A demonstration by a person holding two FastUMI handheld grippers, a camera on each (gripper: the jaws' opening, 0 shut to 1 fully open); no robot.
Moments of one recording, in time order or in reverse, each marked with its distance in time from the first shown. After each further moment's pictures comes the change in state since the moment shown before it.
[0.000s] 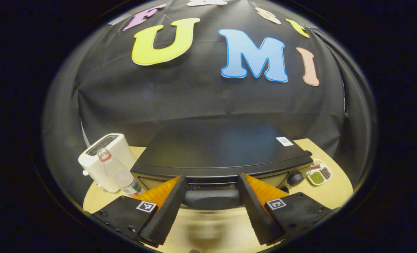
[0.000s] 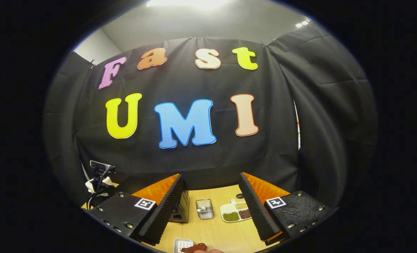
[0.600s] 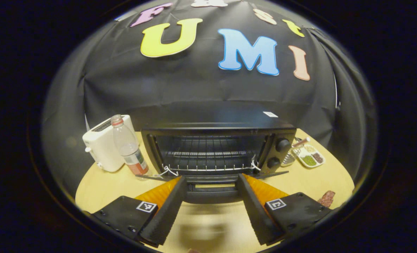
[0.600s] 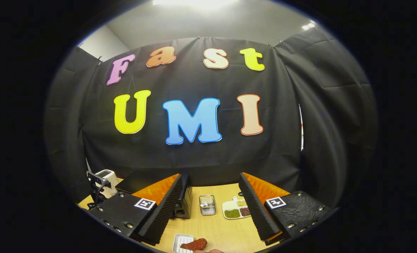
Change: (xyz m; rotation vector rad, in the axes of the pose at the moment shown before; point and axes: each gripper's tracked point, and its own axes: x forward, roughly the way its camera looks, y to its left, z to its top) left arm -0.061 -0.007 -0.082 0.012 0.018 -0.047; right arm -0.021 0.014 -0.009 -0.041 0.019 0.038
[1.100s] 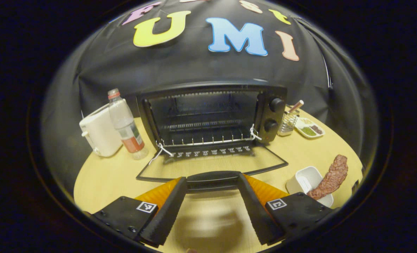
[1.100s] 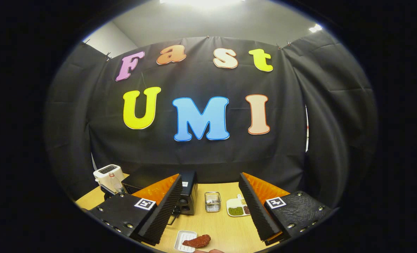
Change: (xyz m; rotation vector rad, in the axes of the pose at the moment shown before) left arm -0.013 0.003 -0.070 0.025 0.105 -0.016; right arm -0.014 0.020 -0.008 -0.021 0.017 0.046
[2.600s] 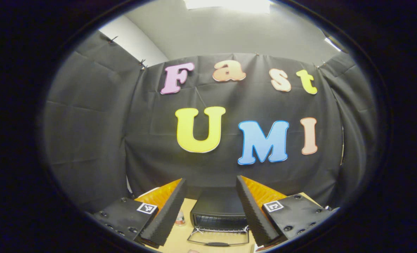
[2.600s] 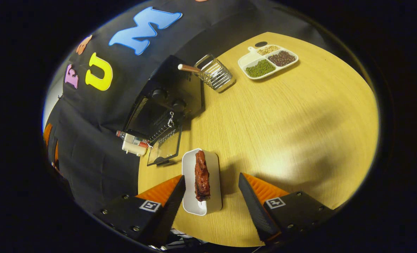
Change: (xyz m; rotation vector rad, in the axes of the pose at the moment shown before) left arm -0.266 0.028 0.309 -0.137 -0.598 0.254; right arm 0.014 0.016 -0.346 0.668 0.905 0.338
